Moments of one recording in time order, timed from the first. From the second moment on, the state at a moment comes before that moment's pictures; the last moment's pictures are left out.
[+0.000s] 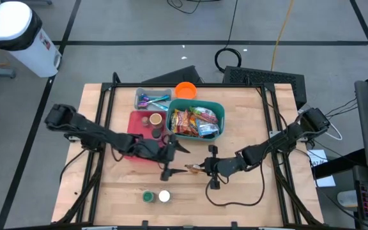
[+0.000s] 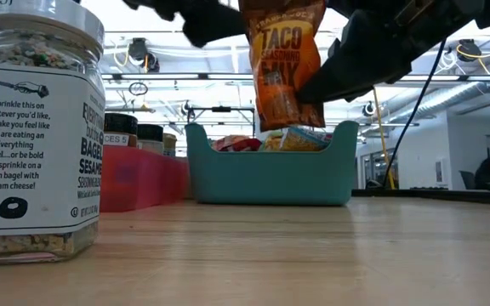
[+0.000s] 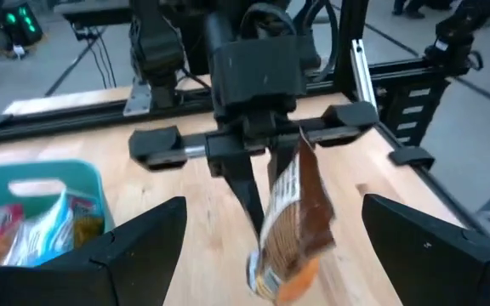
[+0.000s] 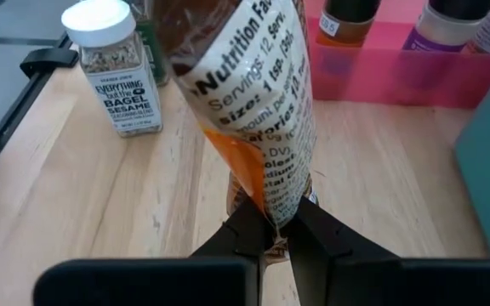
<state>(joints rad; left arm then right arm) -0.29 1.51 0.89 0.31 -0.11 0.02 0.44 1.59 0.81 0.20 0.34 0.25</state>
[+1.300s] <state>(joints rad) -0.34 1.42 0.94 0.09 -0.26 0.04 0.47 1.55 0.81 0.10 0.32 0.20</state>
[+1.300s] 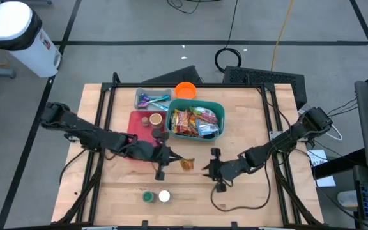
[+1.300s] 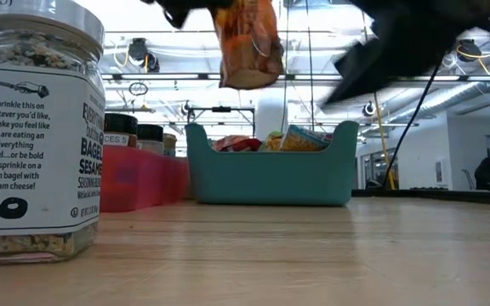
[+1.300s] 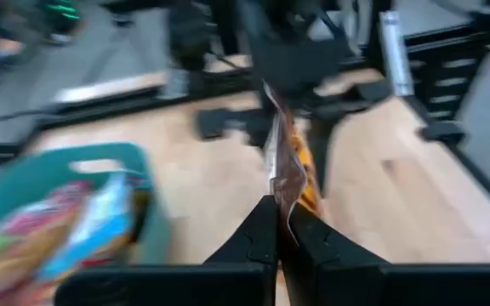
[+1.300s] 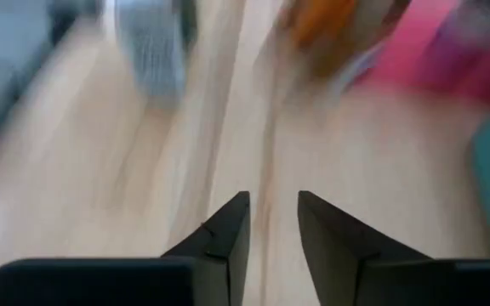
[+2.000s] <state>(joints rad) -0.56 1.11 0.86 -0.98 -1.19 -1.15 0.50 1.53 0.81 0.09 0.34 0.23</state>
